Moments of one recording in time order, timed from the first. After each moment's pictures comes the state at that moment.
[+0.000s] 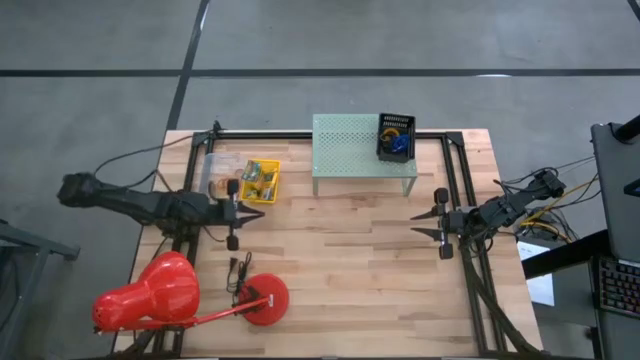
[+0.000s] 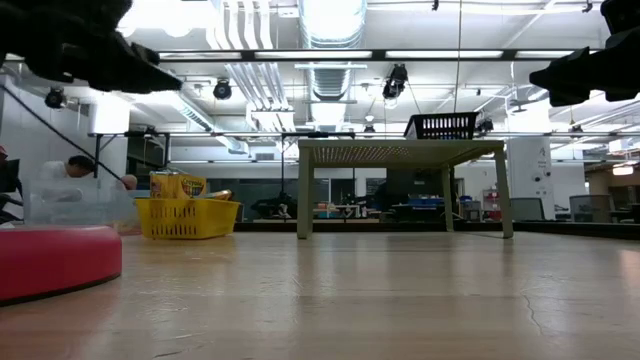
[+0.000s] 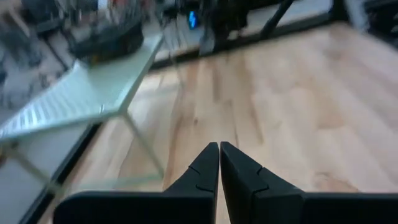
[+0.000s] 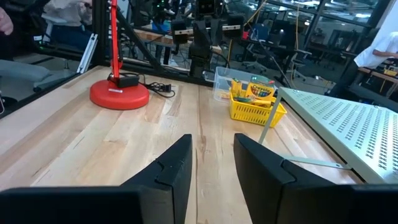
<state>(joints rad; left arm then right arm) -0.18 0.55 0.30 -0.04 -0.28 0.22 0.50 0.03 0.10 -0.18 0.50 -0.11</state>
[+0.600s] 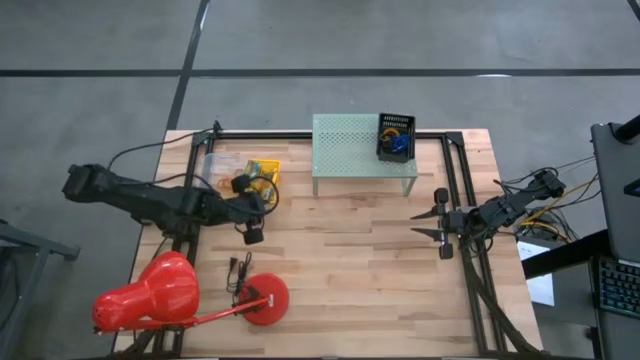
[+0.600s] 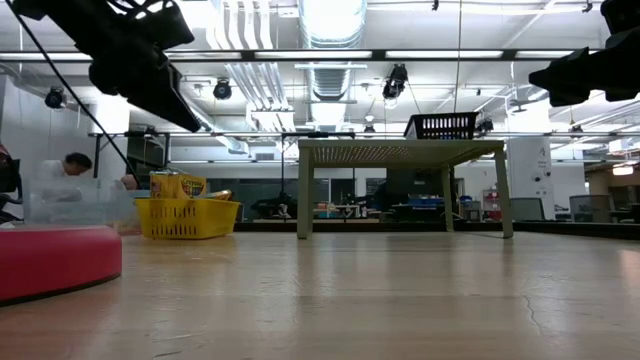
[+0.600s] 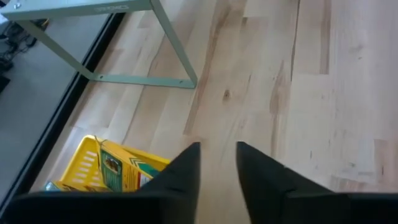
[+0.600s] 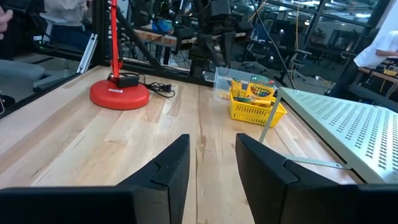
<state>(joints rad) -0.15 1.02 0.66 -0.48 -0.48 -0.10 0.50 0.03 0.10 -0.18 0.50 -0.11</state>
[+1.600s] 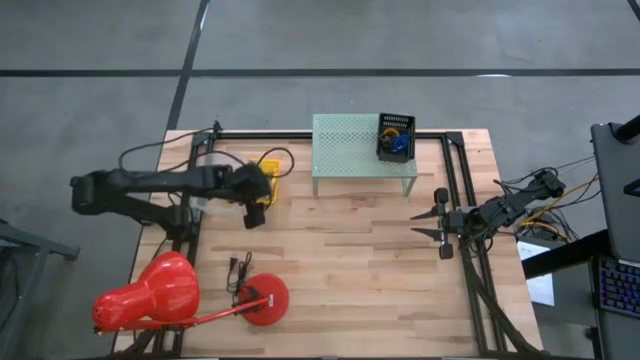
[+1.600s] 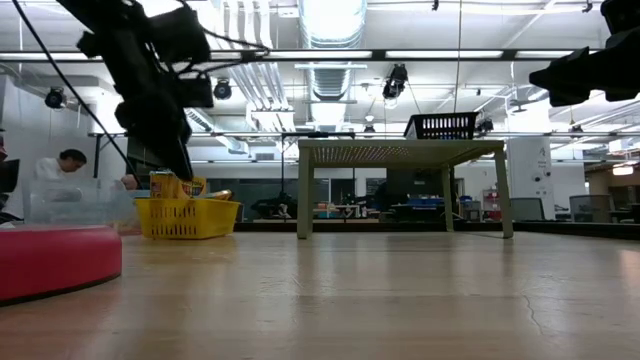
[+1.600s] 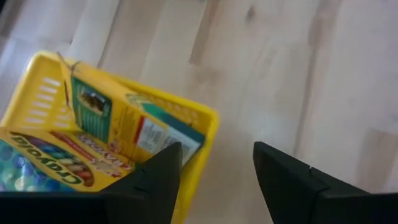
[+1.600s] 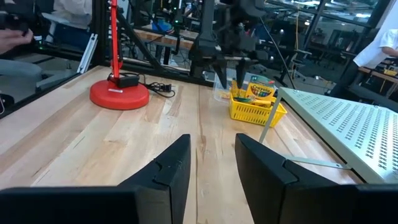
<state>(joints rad) 0.25 1.17 0.69 -0.60 -0.08 0.02 0.50 0.03 0.10 -0.18 0.50 -0.11</state>
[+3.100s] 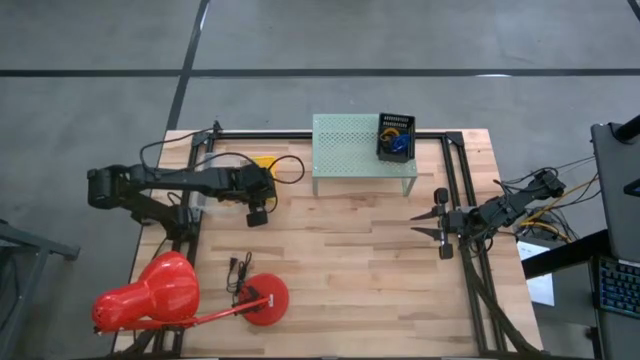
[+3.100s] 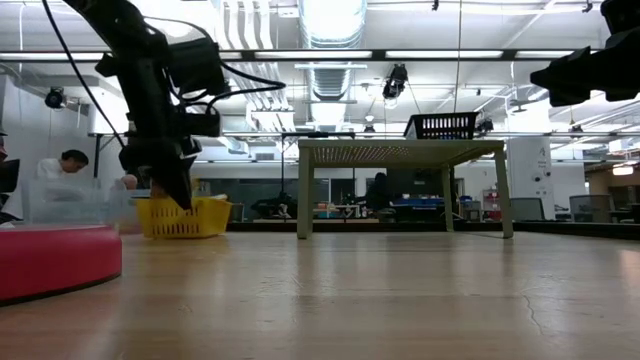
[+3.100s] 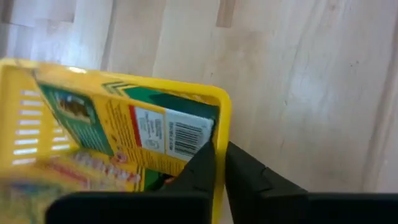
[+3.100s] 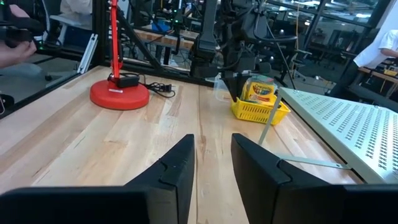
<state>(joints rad) 0.28 1.35 0.69 -0.56 -0.18 0.15 0.50 0.03 0.10 -0.18 0.50 -0.11</state>
